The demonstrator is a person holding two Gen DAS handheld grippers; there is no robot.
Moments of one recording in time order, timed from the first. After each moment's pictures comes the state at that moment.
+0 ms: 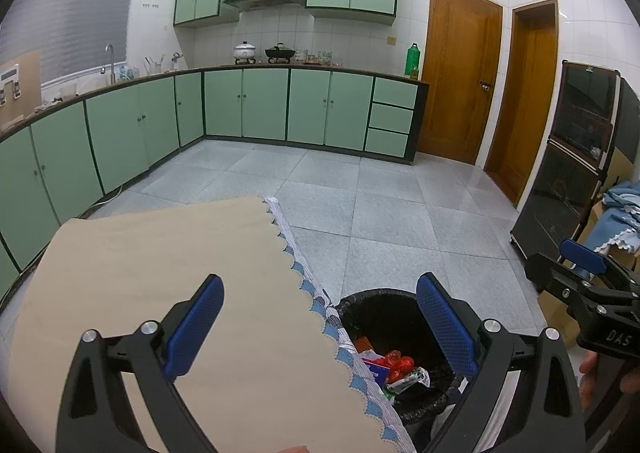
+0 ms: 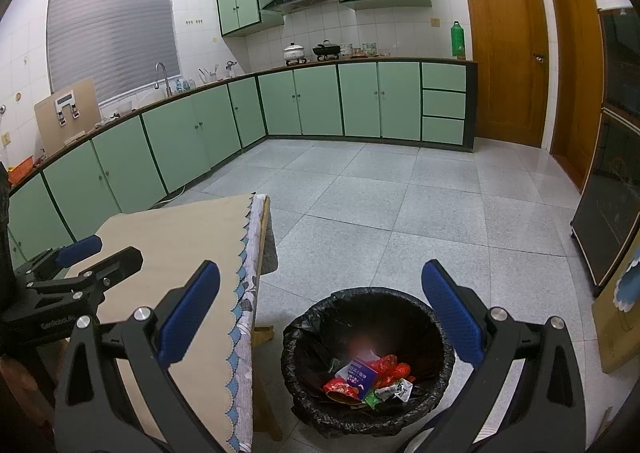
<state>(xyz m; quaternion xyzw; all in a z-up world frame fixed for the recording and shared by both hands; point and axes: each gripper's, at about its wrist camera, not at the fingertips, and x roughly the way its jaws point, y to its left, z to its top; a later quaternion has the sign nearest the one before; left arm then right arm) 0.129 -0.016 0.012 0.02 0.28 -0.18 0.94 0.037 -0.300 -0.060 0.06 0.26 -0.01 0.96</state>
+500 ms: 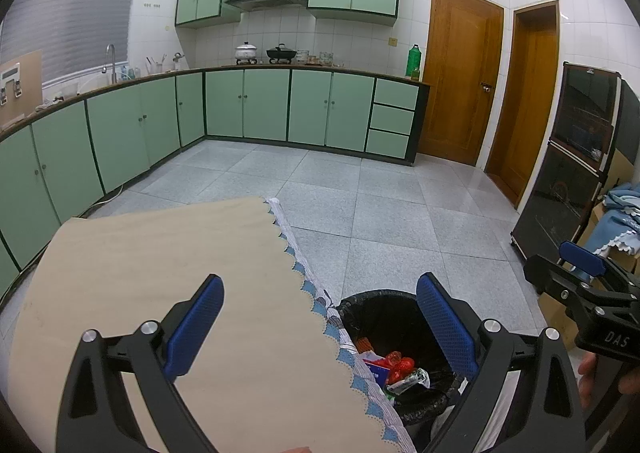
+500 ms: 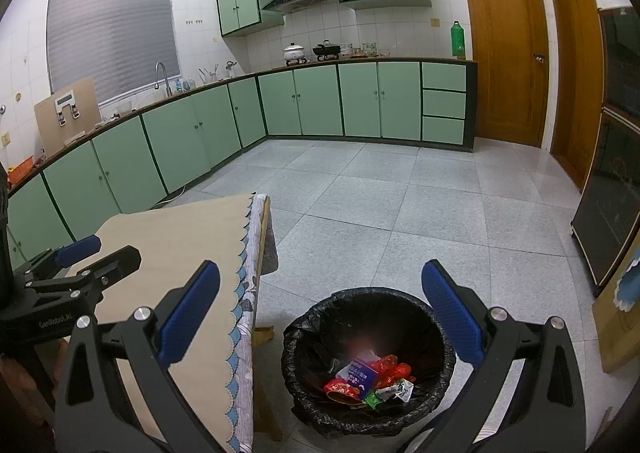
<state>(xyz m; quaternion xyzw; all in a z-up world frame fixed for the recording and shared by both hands) 0.130 -0.014 0.013 0.01 0.28 -0.18 0.94 0.037 -0.300 -0.060 0.06 0.26 -0.01 0.96</state>
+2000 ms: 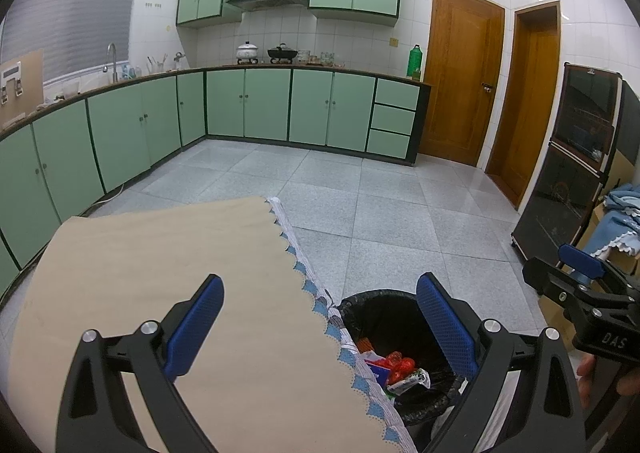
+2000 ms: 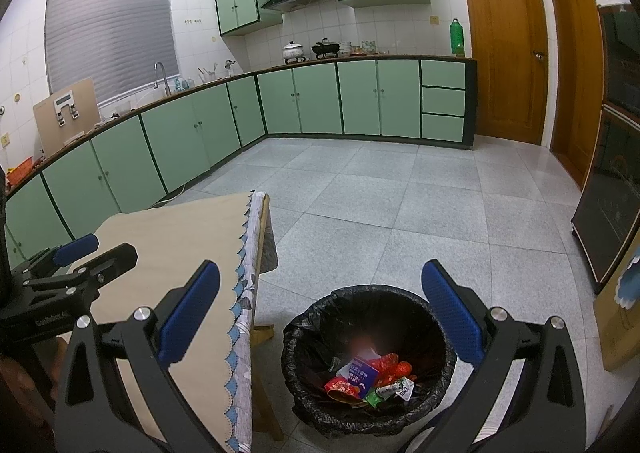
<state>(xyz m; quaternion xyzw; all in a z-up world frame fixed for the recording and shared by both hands) 0.128 -0.015 0.012 0.01 0.28 -0.18 0.94 0.039 -0.296 -0.062 0.06 0.26 -0.01 0.96</state>
